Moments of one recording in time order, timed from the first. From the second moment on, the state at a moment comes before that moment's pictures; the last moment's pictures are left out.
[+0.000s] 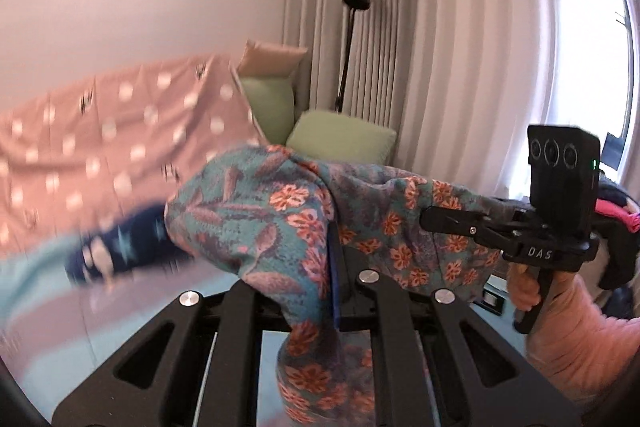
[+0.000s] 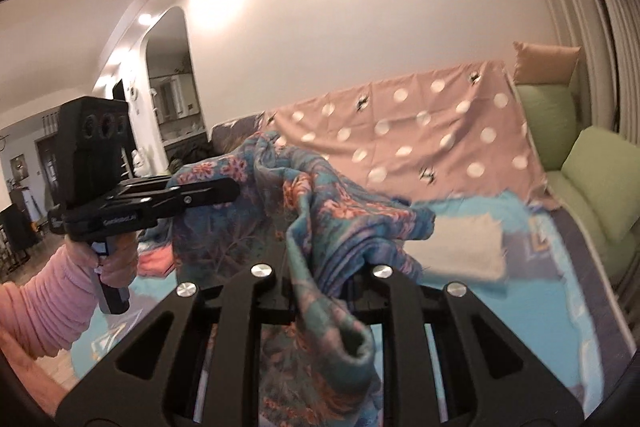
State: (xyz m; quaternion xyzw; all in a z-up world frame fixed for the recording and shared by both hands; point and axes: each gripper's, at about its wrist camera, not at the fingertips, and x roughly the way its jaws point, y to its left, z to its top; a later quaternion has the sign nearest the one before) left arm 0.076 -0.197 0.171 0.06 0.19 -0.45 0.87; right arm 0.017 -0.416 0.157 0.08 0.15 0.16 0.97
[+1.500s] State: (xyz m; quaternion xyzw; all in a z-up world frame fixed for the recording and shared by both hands) left arm 0.371 -0.339 -0.002 0.23 0.32 -0.24 0.89; right arm 0.254 -0.527 -0.021 0.07 0.30 -0.11 0.94
